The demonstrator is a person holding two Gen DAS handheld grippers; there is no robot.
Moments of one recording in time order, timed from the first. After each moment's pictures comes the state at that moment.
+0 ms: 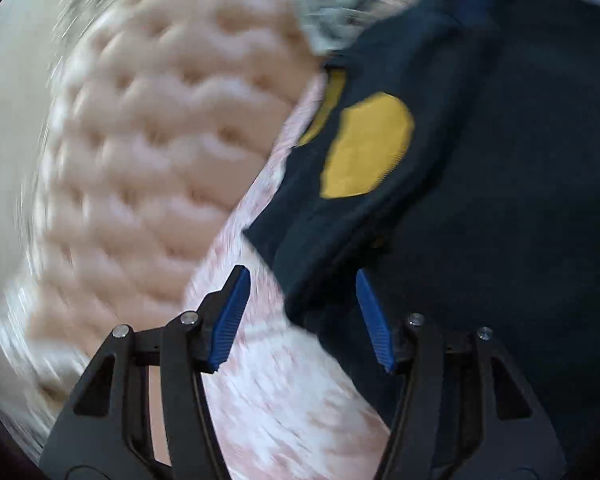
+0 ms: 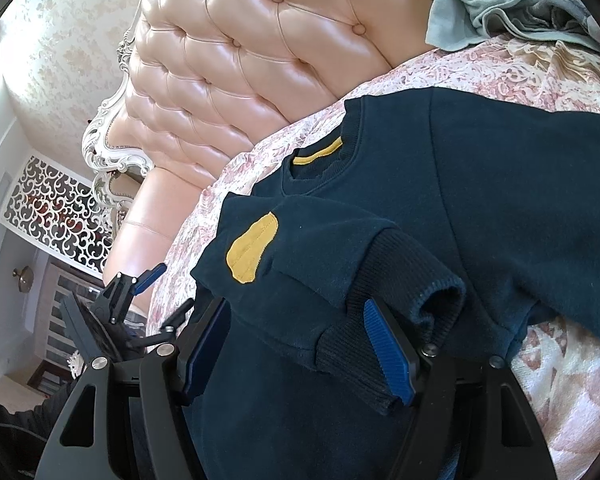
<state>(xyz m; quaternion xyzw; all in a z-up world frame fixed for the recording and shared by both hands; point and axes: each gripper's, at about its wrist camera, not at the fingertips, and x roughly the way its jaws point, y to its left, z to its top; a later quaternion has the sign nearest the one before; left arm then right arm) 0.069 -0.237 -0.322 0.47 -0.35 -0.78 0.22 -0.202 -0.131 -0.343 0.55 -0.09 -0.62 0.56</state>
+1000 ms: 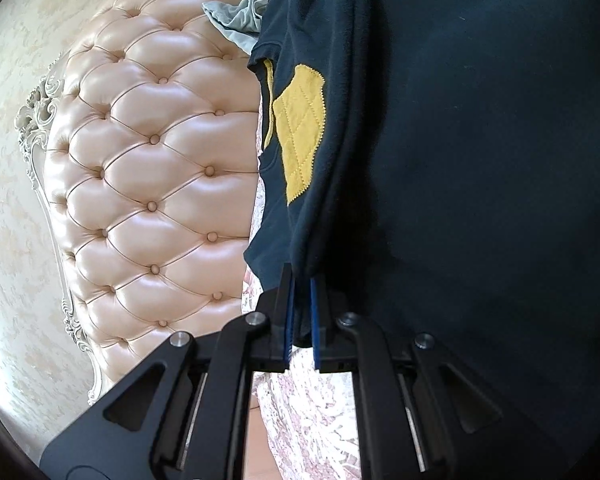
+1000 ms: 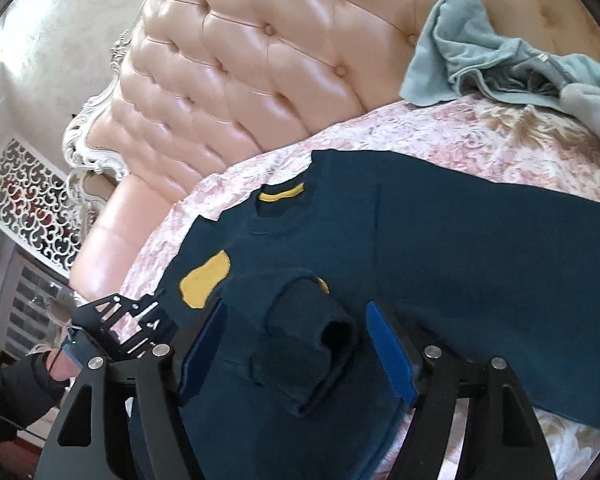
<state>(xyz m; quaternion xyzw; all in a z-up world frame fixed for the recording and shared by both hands) 0.049 -0.247 -0.356 0.49 -0.50 -0.69 0.19 -0.225 -0.115 -0.332 0.52 -0.04 -0.67 0.52</state>
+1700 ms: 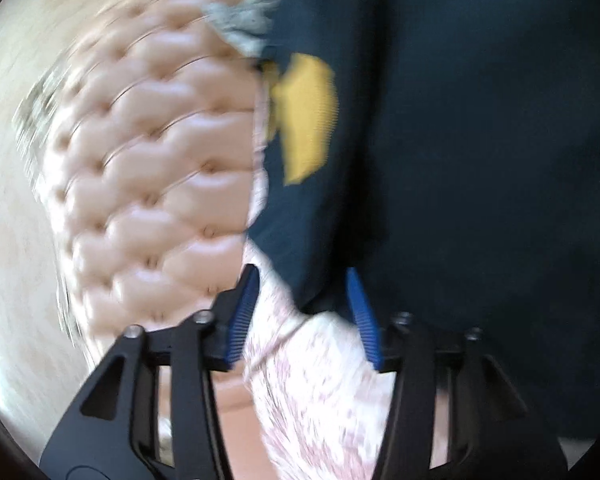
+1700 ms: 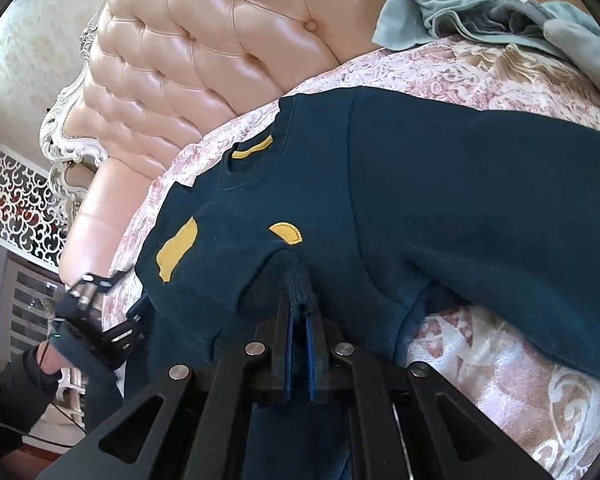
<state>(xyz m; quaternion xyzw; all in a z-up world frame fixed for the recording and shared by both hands) 0.066 -0.234 -0.328 0.48 -0.46 -0.72 0.21 -0.221 -0.112 -0.355 0.57 -0.03 -0.65 0.50</state>
